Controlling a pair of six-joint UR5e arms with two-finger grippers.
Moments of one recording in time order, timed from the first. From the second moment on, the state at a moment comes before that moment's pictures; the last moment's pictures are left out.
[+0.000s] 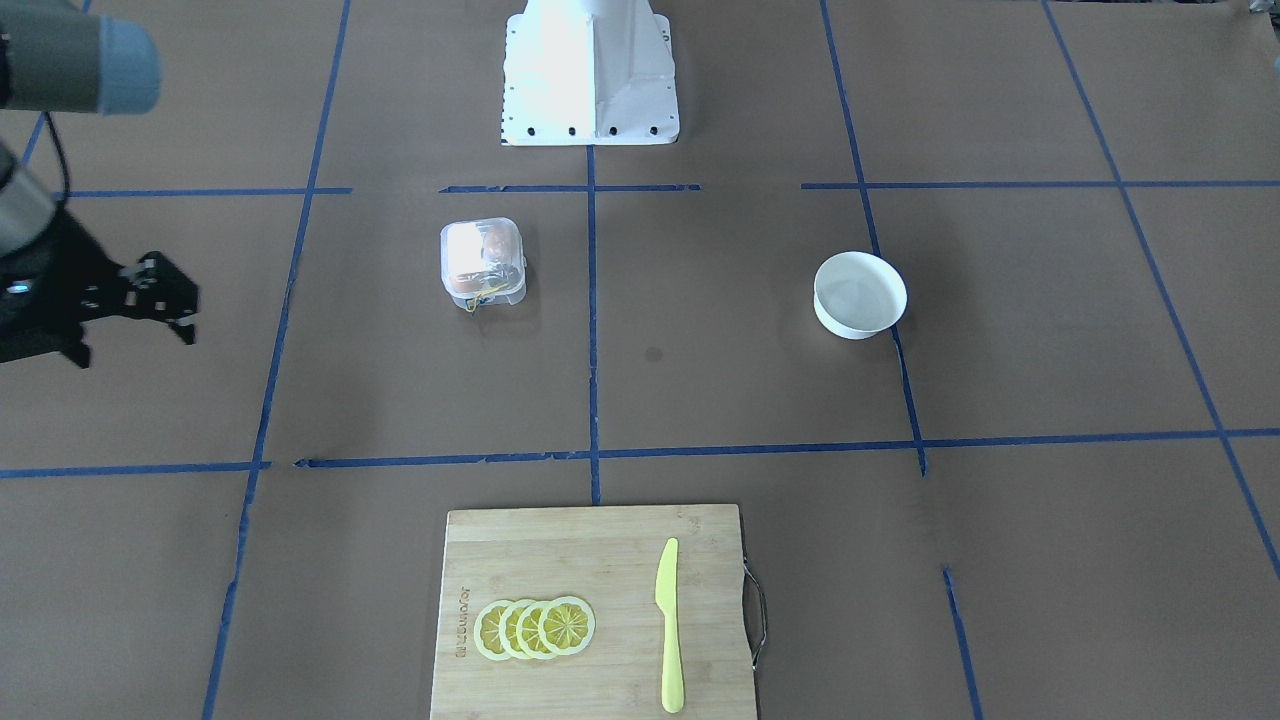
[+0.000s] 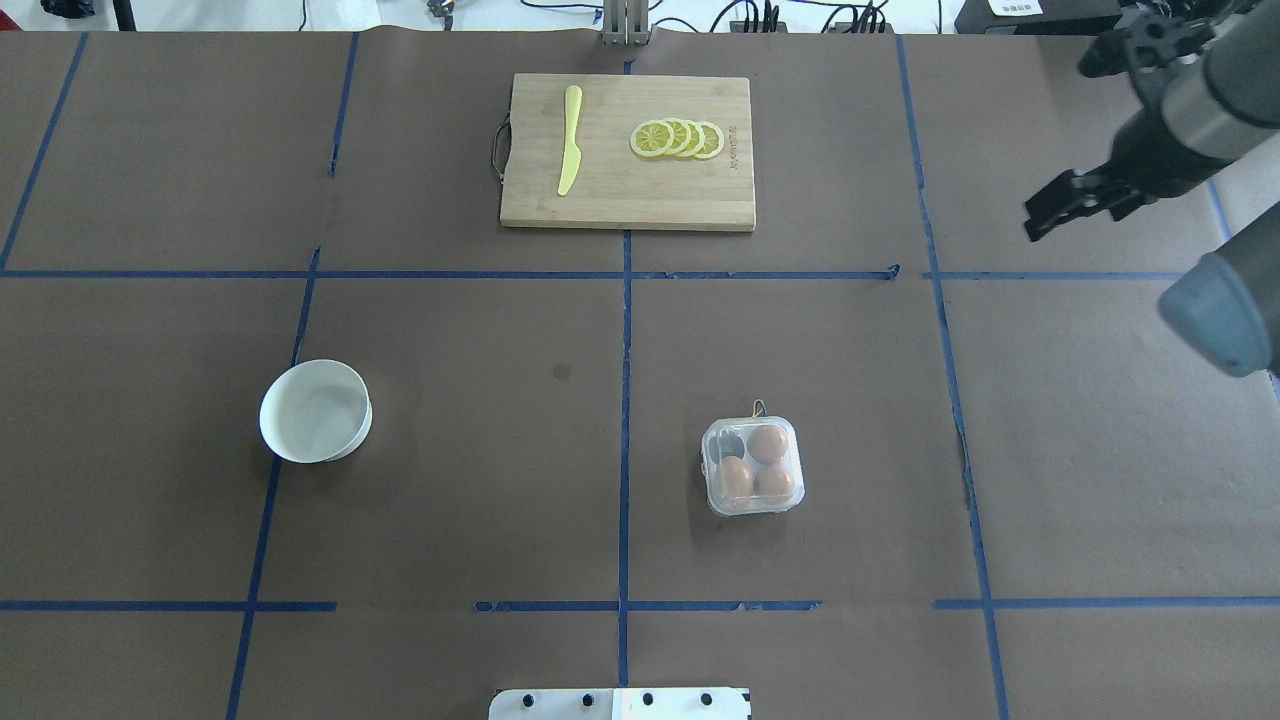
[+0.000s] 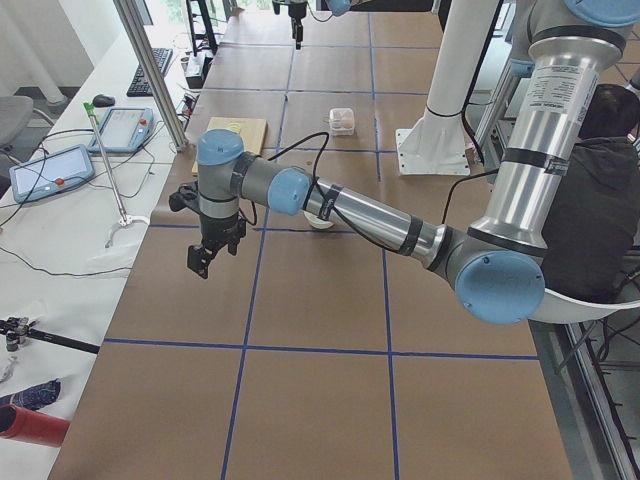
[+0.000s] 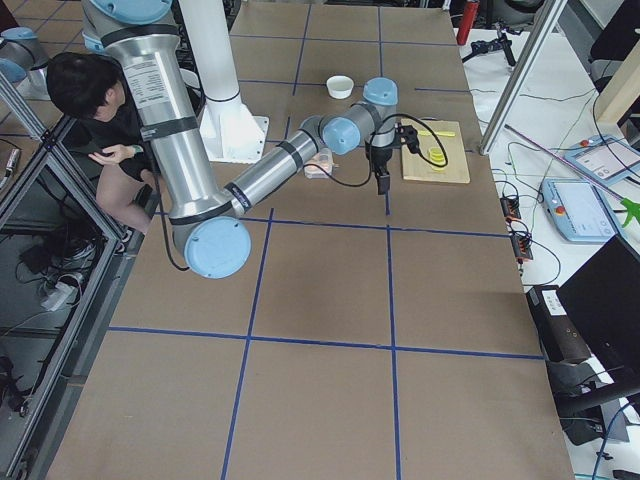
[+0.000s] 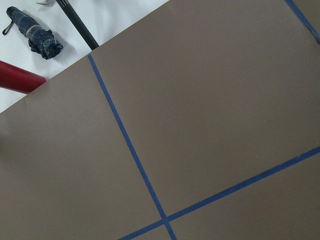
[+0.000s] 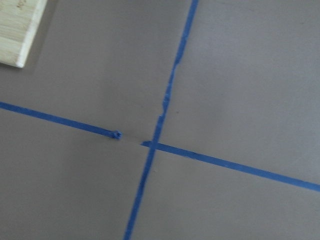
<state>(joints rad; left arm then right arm) -1.48 -1.80 -1.68 -1.54 -2.15 0.28 1.15 -1.34 1.87 -1.63 2.22 0.34</state>
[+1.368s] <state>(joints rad) -1.54 -1.63 -1.55 -1.58 -2.25 0.32 1.57 -1.62 1.67 -1.62 2.36 -0.09</state>
